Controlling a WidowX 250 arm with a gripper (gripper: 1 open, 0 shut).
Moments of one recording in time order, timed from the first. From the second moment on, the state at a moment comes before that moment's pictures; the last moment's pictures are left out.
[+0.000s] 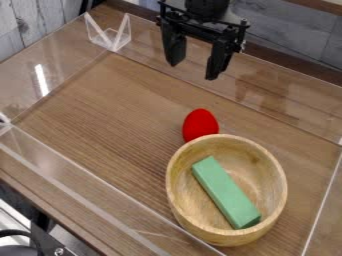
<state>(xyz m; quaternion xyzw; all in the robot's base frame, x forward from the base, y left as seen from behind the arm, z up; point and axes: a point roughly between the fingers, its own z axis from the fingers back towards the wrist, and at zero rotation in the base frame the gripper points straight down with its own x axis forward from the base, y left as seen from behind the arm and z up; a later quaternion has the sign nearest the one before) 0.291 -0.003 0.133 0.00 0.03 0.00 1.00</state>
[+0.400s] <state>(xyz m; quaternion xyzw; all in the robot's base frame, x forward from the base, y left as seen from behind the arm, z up) 0.248 -0.026 0.086 -0.01 0.08 0.11 0.99</state>
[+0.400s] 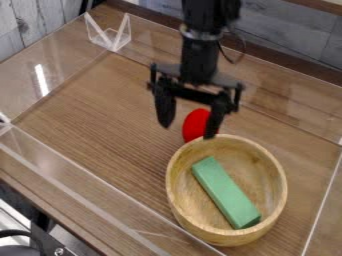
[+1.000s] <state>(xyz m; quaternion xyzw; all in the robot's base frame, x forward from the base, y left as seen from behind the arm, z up) 0.211 -0.048 0.093 -0.03 0.02 0.35 0.94</state>
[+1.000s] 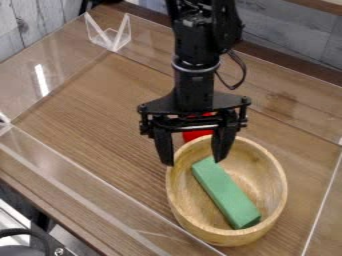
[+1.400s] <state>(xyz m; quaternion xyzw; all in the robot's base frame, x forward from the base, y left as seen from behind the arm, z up) 0.220 -0.050 0.083 -0.04 0.01 0.39 0.92</state>
